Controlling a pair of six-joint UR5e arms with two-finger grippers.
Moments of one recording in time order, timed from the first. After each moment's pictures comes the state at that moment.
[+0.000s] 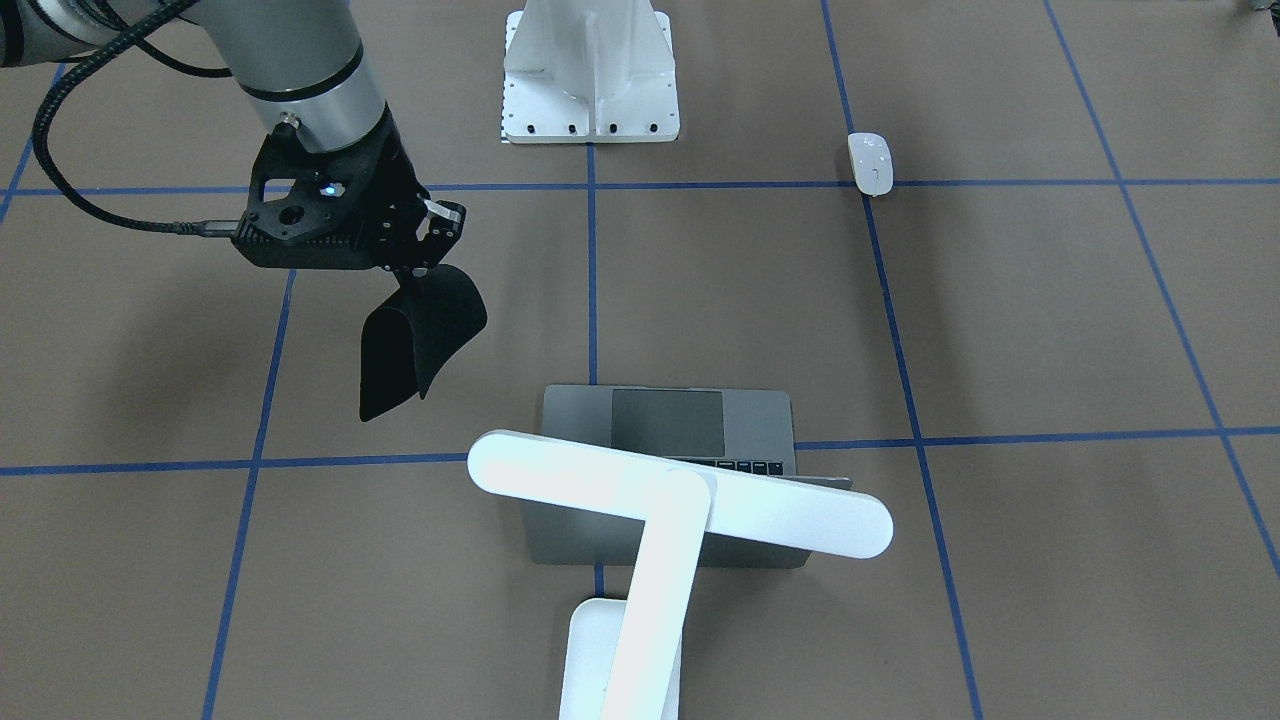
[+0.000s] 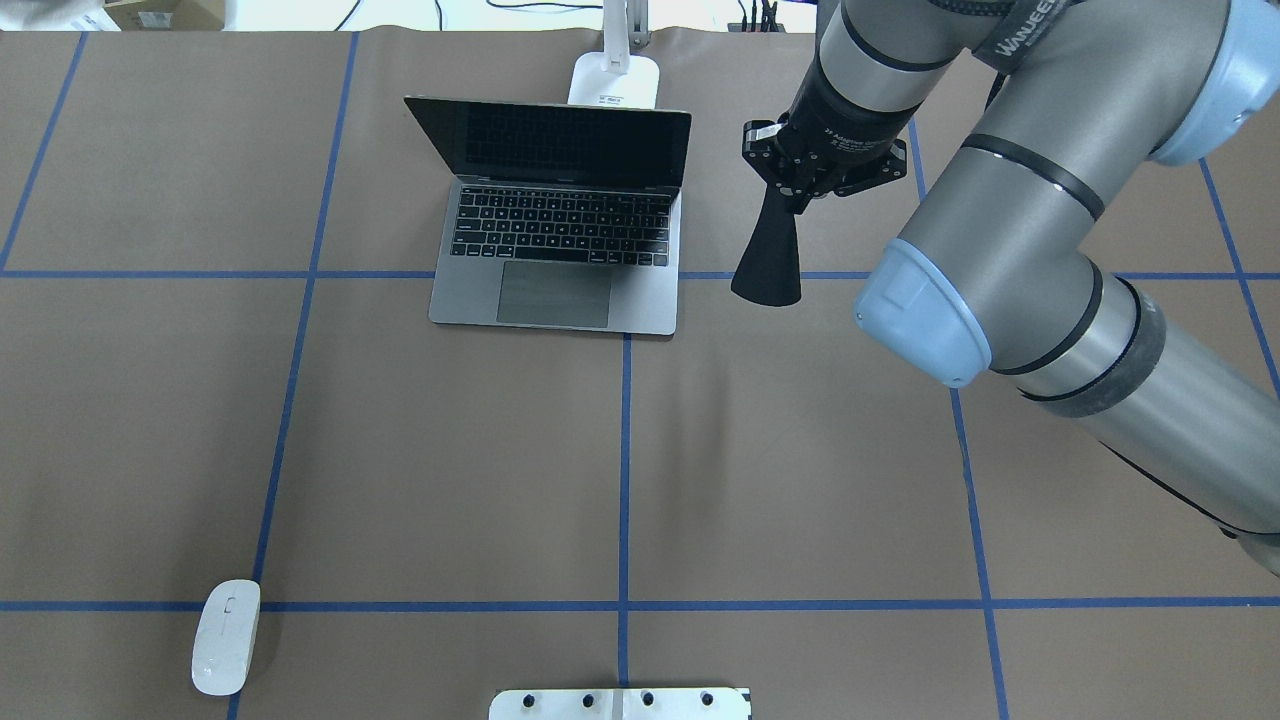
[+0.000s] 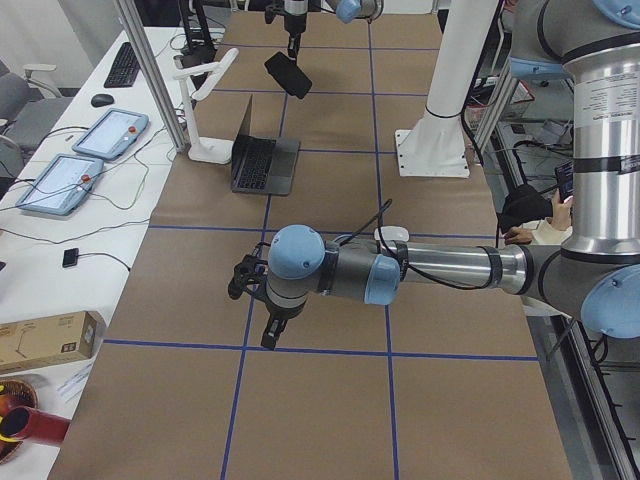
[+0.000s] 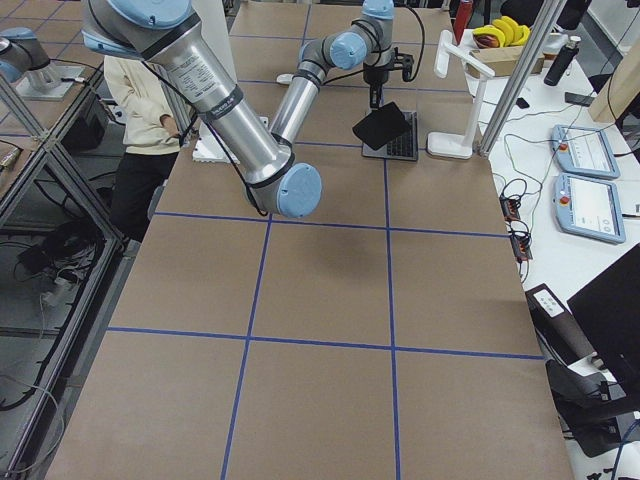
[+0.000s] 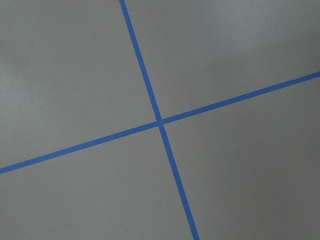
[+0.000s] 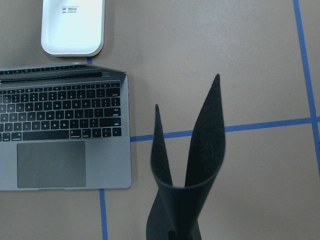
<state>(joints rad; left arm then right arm) -1.67 -1.46 -1.74 -1.71 -2.42 0.22 0.83 -0.81 1.87 -1.93 2.03 1.07</state>
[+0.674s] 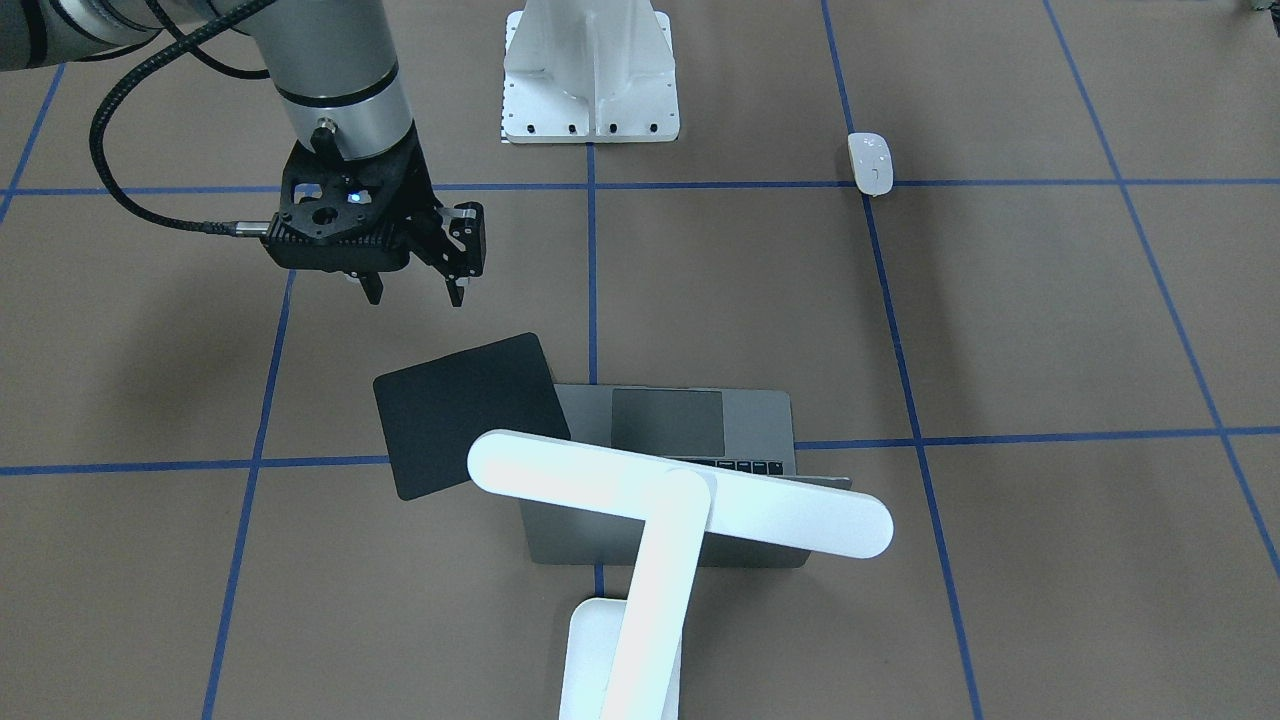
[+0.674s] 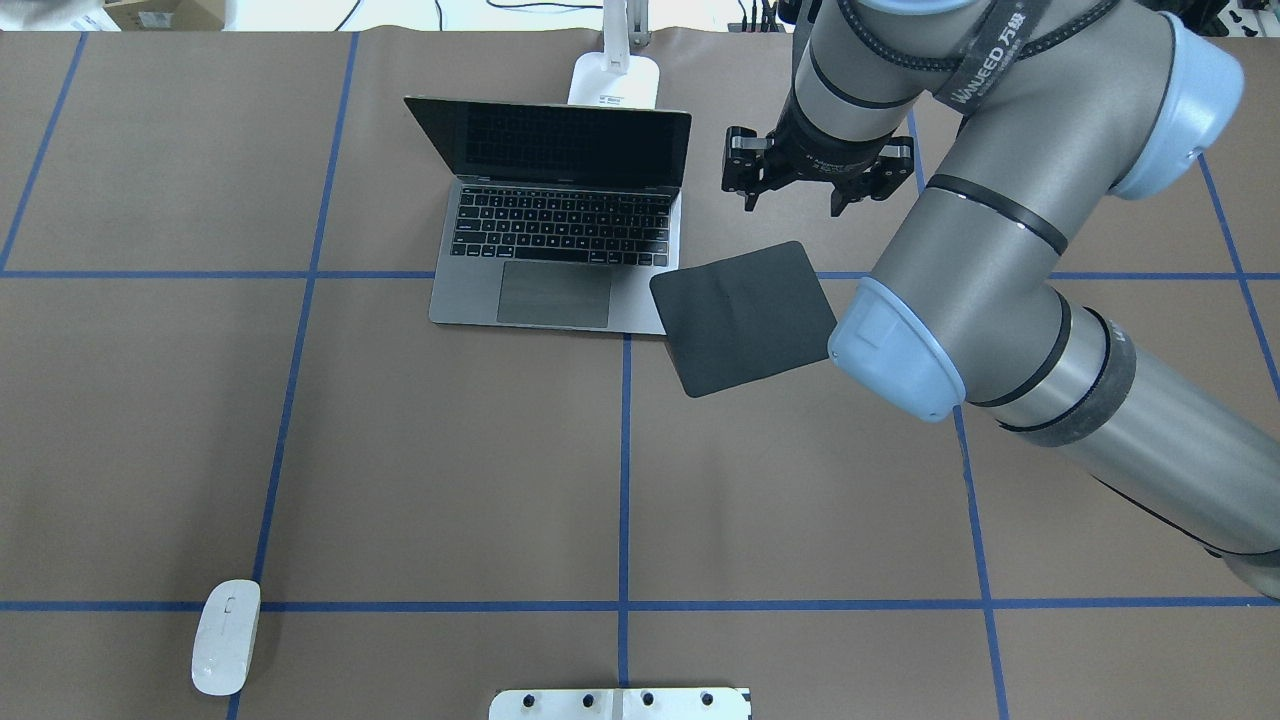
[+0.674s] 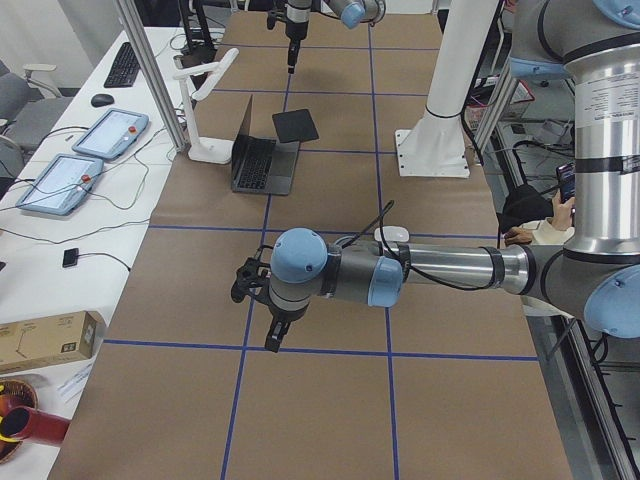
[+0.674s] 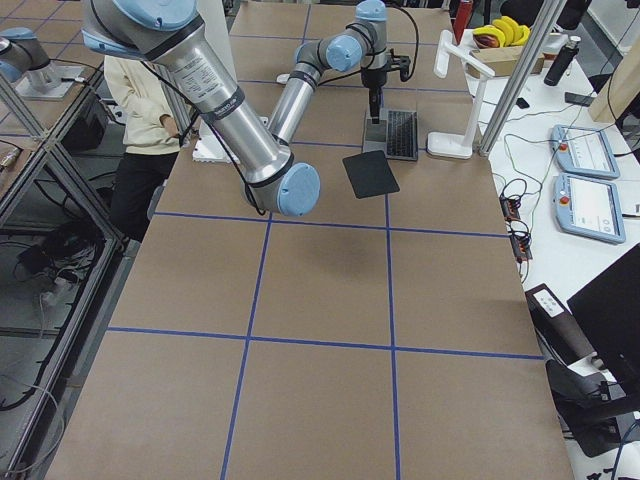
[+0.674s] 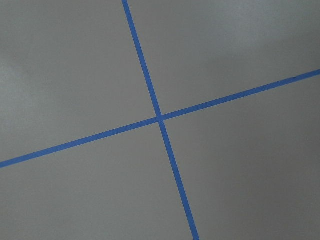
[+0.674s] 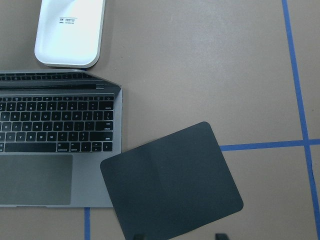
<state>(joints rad) -1.67 -1.44 -1.74 -1.70 -2.42 0.21 0.79 -0.81 1.87 -1.92 1.94 1.06</state>
